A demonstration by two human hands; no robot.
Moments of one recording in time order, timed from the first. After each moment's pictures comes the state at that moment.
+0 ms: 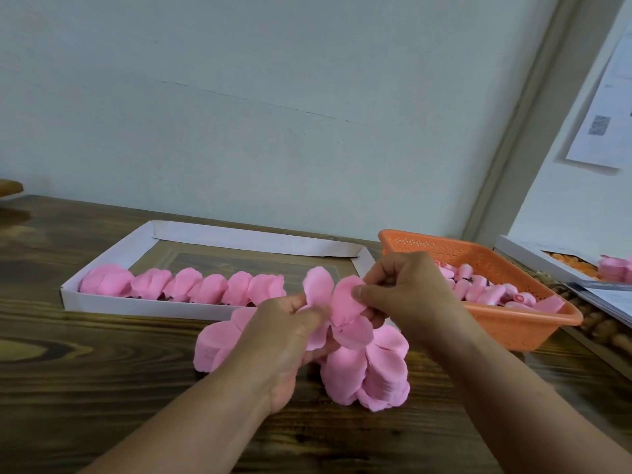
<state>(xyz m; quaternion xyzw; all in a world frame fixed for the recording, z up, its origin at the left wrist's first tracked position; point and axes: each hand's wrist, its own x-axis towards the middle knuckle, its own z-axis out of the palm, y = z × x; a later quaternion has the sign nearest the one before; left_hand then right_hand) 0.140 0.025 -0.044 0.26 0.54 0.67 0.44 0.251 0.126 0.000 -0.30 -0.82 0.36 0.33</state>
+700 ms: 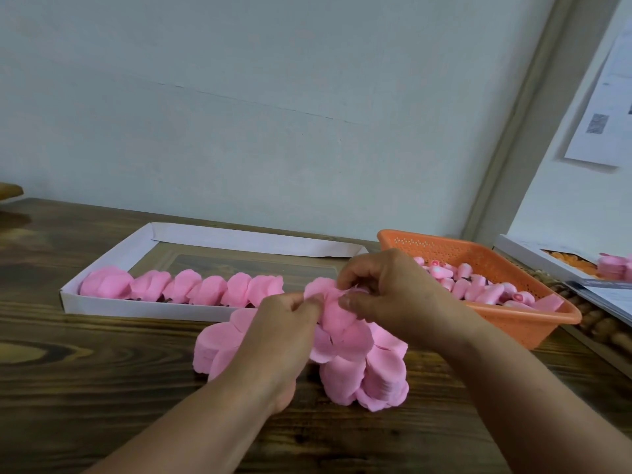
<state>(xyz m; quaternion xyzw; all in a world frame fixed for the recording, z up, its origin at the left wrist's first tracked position) 0.145 0.024 -0.041 0.30 0.64 0.63 0.32 0.248 0.121 0.014 -0.20 -0.93 0.21 0.22</state>
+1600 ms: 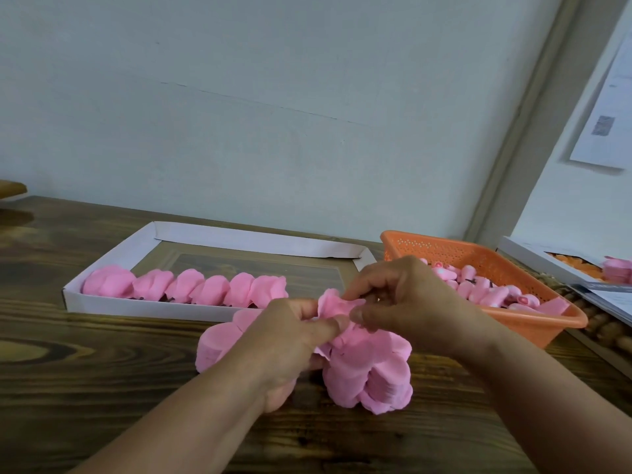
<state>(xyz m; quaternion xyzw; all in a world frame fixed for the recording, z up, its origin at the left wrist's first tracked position) 0.137 0.020 -0.041 0.34 0.58 0.60 0.43 0.257 0.124 0.013 -0.19 -0.91 0.30 0.20</state>
